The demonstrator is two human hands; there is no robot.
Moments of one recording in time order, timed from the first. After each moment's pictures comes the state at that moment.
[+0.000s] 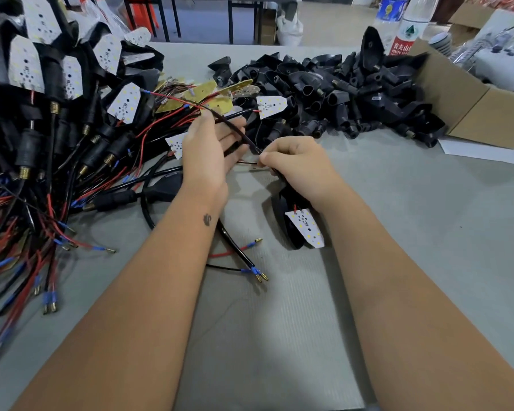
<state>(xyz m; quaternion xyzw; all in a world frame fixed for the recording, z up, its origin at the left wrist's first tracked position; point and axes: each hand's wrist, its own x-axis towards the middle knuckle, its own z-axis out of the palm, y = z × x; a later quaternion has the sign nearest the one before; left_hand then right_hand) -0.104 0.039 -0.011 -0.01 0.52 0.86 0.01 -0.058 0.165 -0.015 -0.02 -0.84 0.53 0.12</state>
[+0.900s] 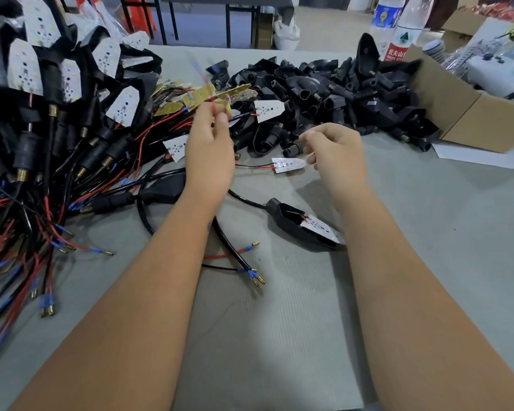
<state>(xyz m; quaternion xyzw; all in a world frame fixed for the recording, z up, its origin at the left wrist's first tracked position) -0.111 0.034 -0.018 0.12 0.74 0.64 -0.16 -0.056 0.196 -0.012 -0.15 -0.78 0.55 0.26</state>
